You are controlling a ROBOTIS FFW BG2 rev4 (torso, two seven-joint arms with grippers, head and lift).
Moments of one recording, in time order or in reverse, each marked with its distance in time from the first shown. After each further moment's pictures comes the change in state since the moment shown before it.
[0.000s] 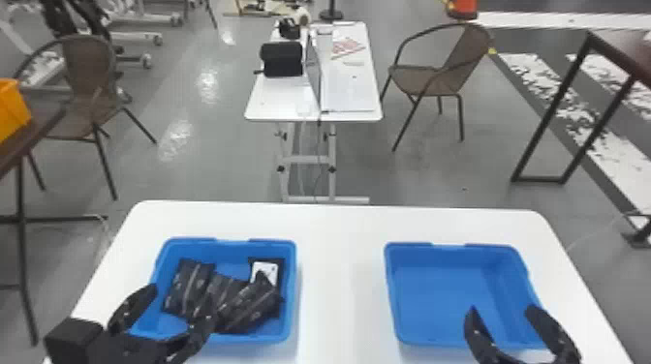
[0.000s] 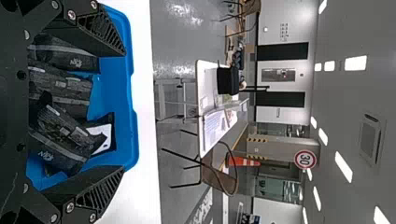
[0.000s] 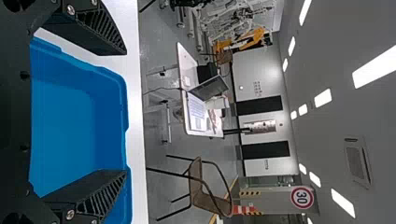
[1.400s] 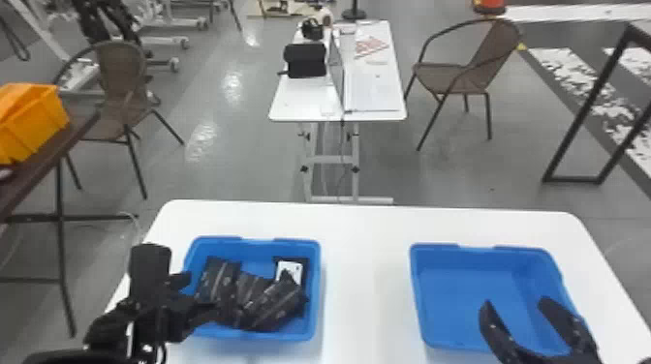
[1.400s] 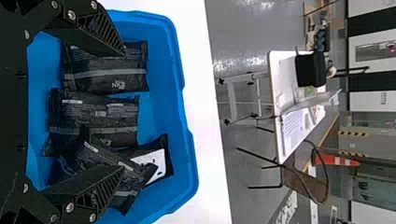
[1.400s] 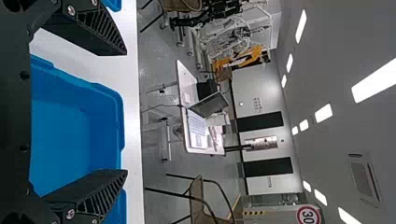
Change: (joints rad) left arm -0.338 0.000 0.056 0.108 -0.311 0.539 -0.229; right arm -0.074 -0.007 0.005 0.053 -0.018 0.028 0.079
